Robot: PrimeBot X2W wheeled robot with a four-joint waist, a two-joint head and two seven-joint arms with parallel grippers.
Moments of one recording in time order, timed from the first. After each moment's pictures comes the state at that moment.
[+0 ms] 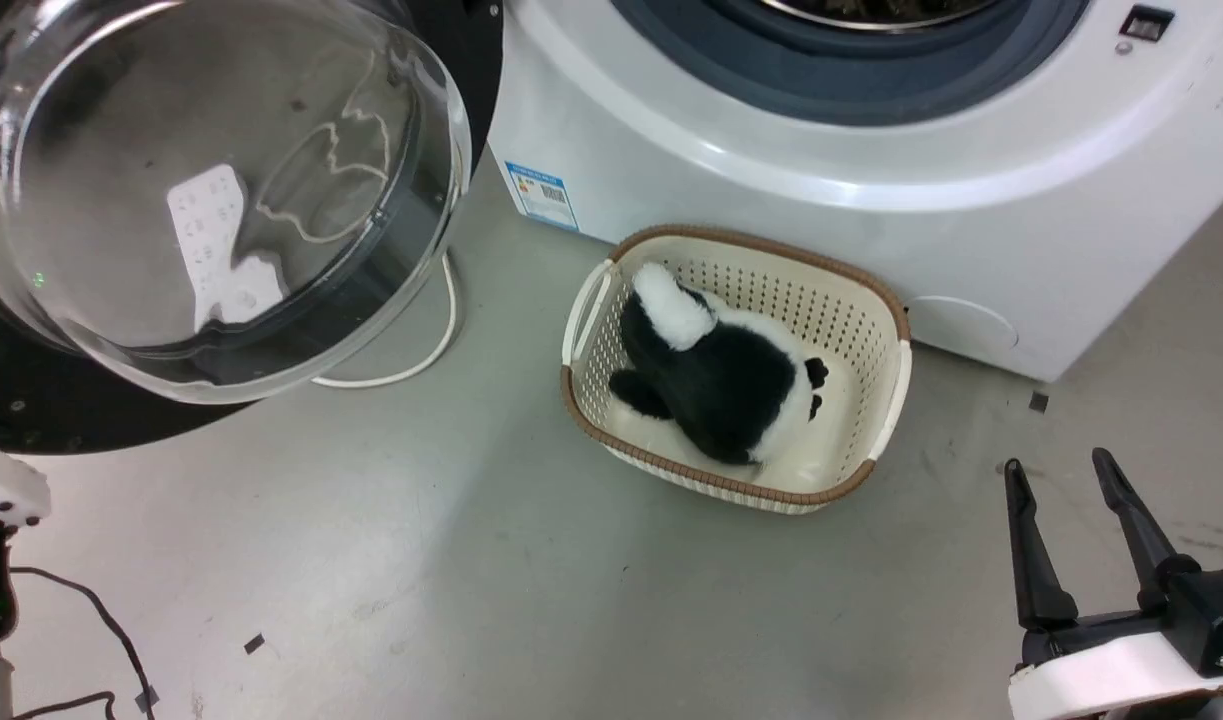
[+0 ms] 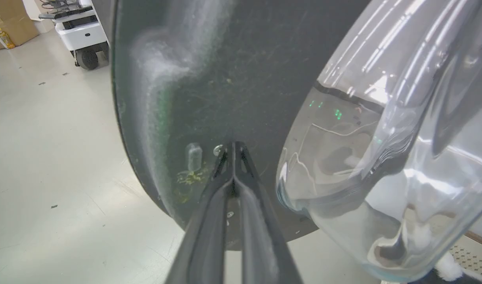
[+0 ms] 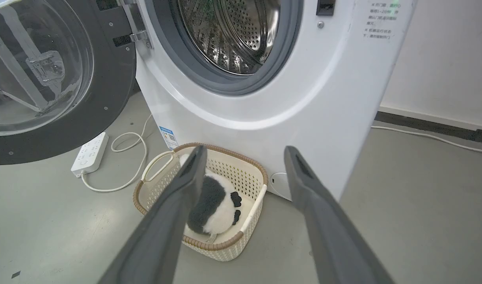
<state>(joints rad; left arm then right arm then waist) -0.46 0.47 0.21 0.57 -0.49 0.01 -0.09 0.03 -0.07 -0.07 -0.07 0.04 0.13 -0.18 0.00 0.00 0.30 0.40</state>
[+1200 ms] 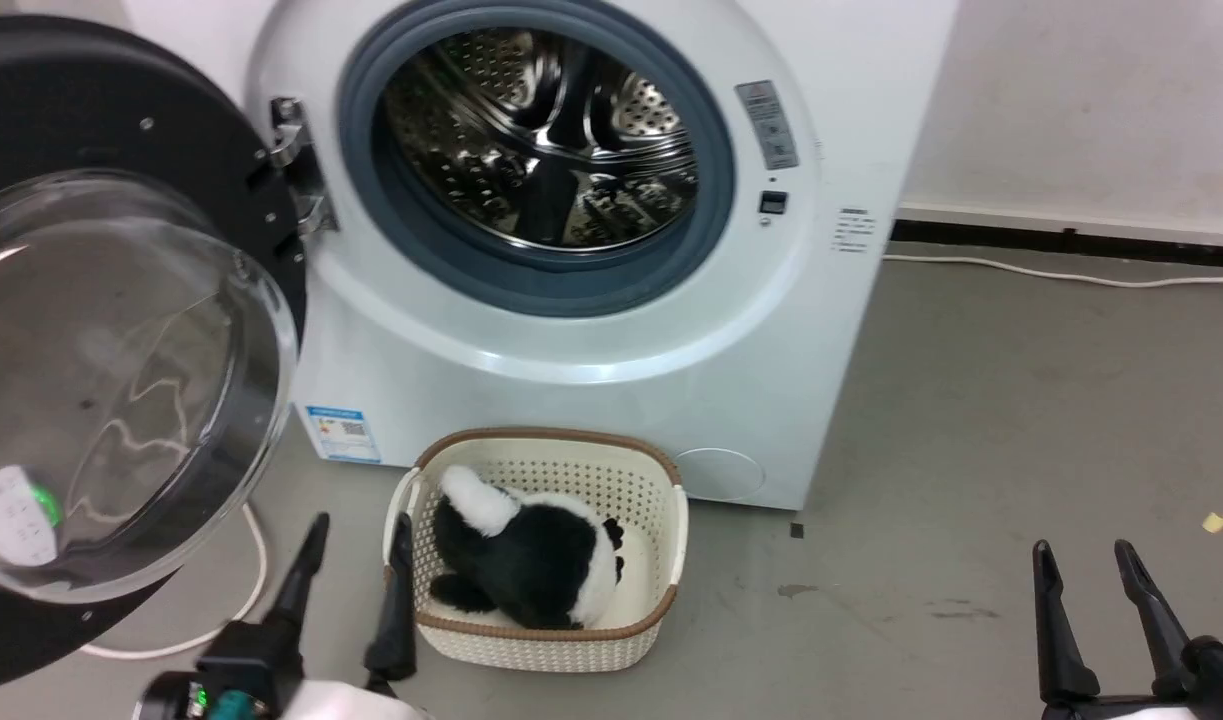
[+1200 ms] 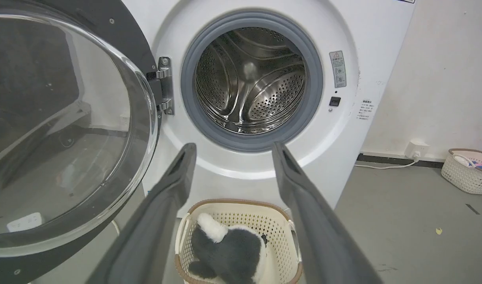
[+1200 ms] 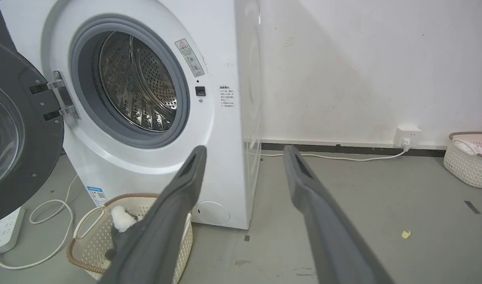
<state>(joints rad) 0.05 0.19 -0.16 -0.03 -0.27 0.10 -0.20 0.11 -0.05 -0.13 0.03 0.12 0.13 -0.25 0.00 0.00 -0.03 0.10</state>
